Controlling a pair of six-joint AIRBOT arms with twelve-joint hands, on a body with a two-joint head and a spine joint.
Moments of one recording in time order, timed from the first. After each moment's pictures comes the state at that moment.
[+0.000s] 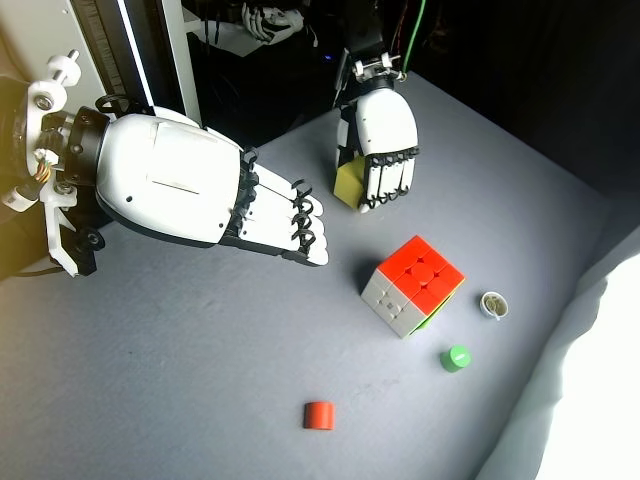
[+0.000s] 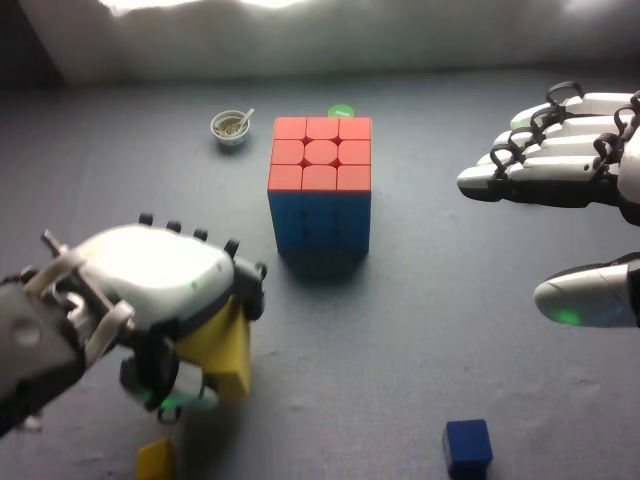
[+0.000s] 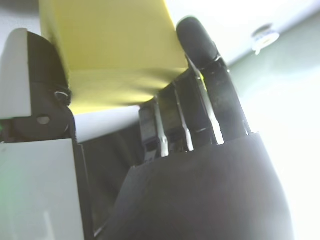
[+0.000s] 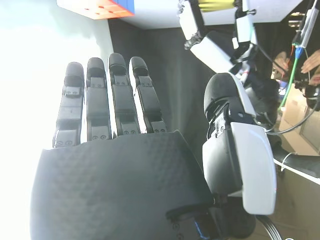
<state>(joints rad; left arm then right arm) 0.38 -0.89 0.68 -1.13 -0.56 1.99 -0.19 -0.58 0.72 -0.65 0.30 -0.35</state>
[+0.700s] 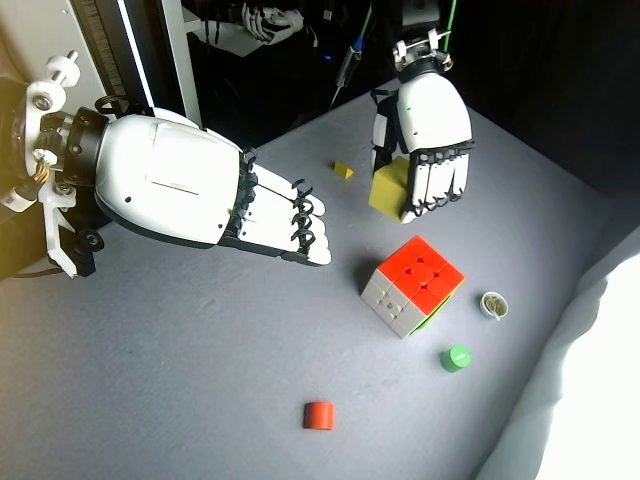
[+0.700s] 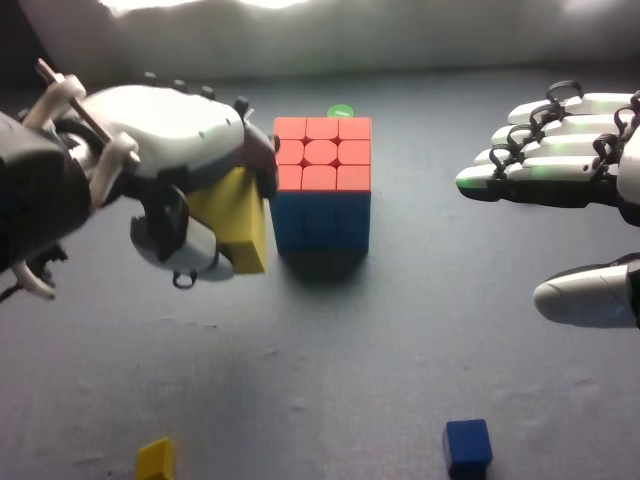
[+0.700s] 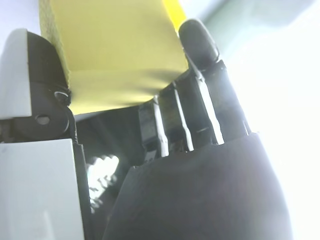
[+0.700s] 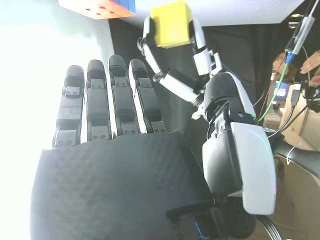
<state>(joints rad) 0.06 -0.90 0.80 -1.52 -0.44 2.40 -0.19 -0.58 0.72 -0.65 0.30 -0.35</state>
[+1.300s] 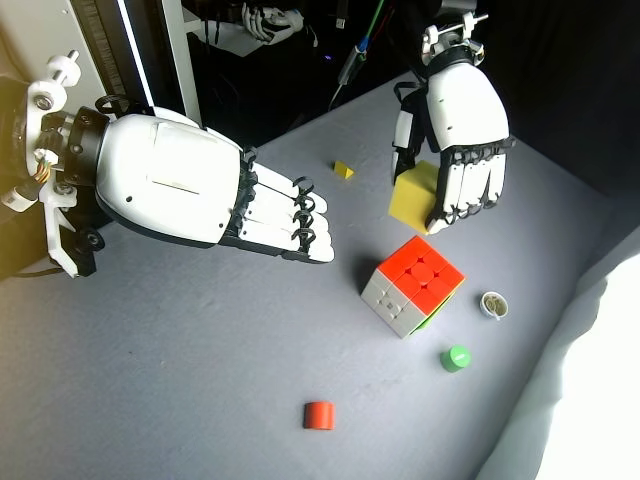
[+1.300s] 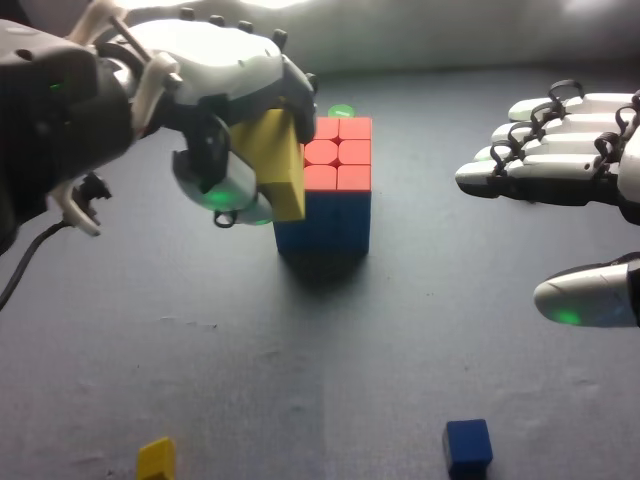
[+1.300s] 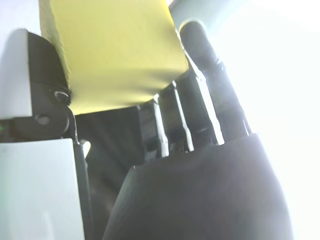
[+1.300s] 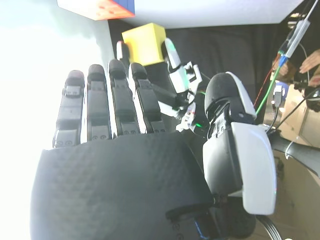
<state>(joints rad) -0.05 -1.01 0.91 -1.67 -0.38 2.56 -0.19 -0.58 0.72 -0.64 0.30 -0.35</state>
